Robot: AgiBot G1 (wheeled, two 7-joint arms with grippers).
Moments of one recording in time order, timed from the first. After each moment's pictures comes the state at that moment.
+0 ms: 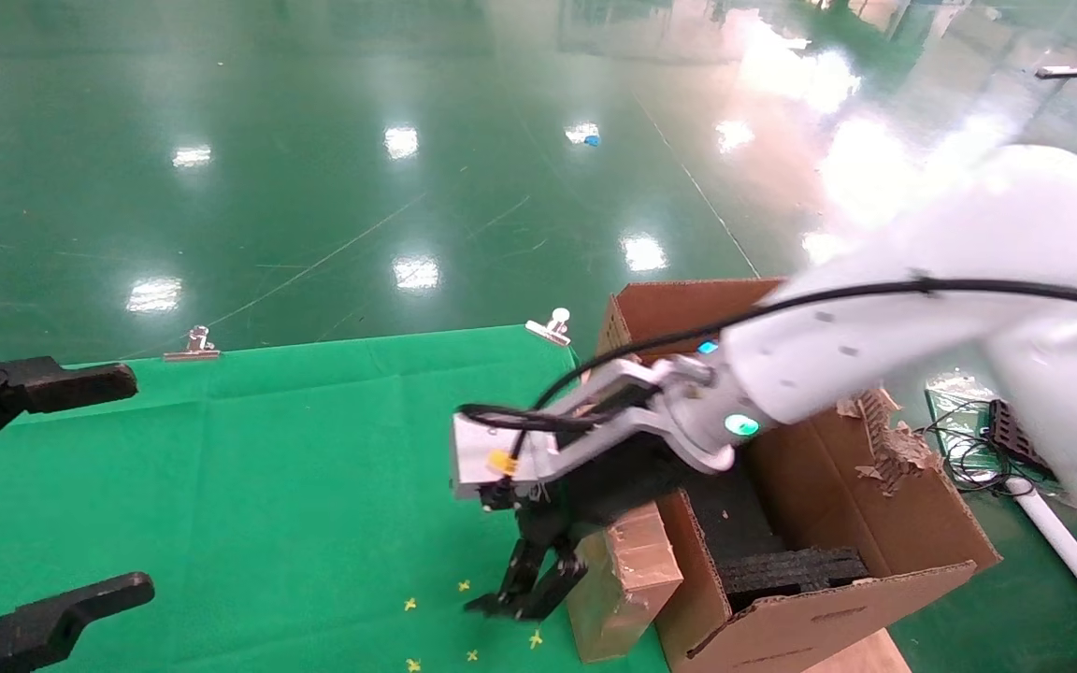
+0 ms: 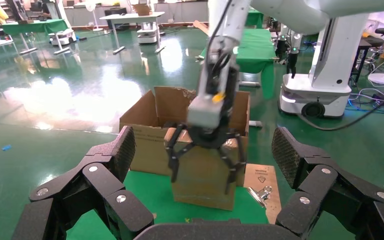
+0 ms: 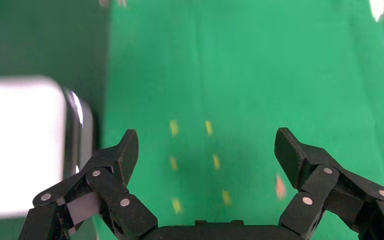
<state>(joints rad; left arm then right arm) -1.08 0.60 0.30 -1.28 0.72 1.49 -0.18 1.56 -0.85 -0.78 1.35 -1.53 -1.57 0.54</state>
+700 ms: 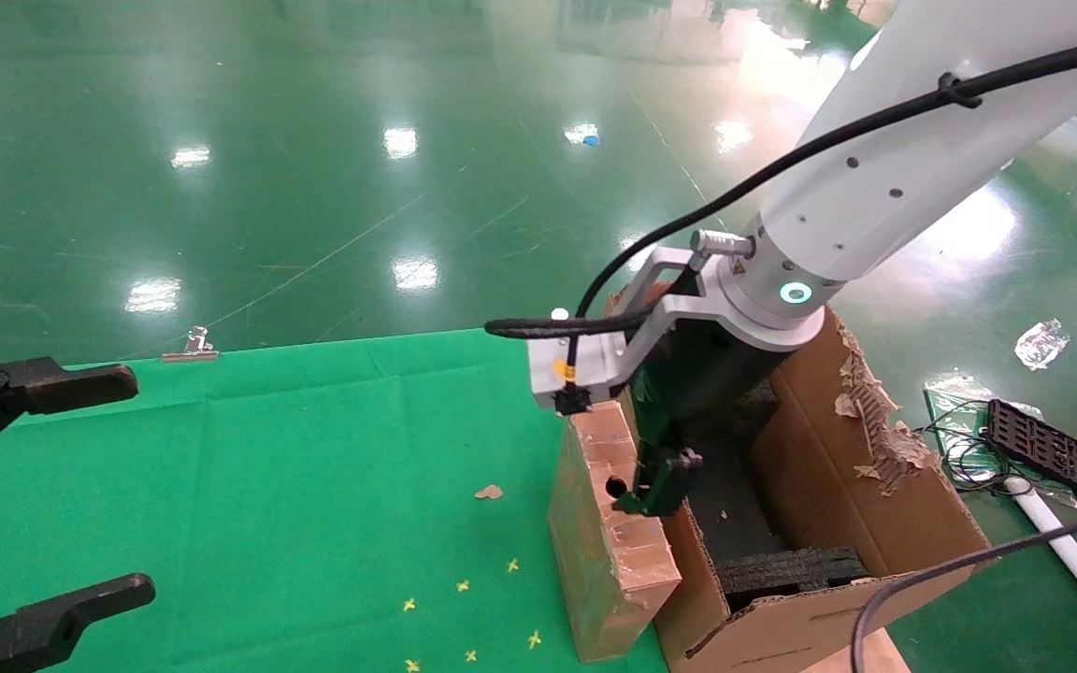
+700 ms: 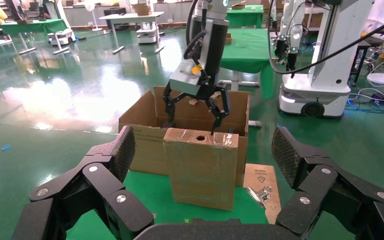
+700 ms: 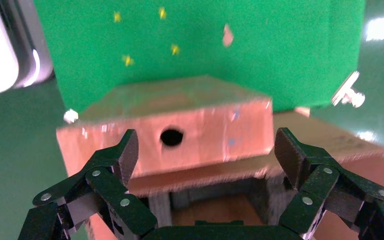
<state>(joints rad) -1.08 0.60 0.30 -1.28 0.71 1.49 -0.18 2.11 -0.89 -1.43 1.35 -1.53 -1.57 0.80</state>
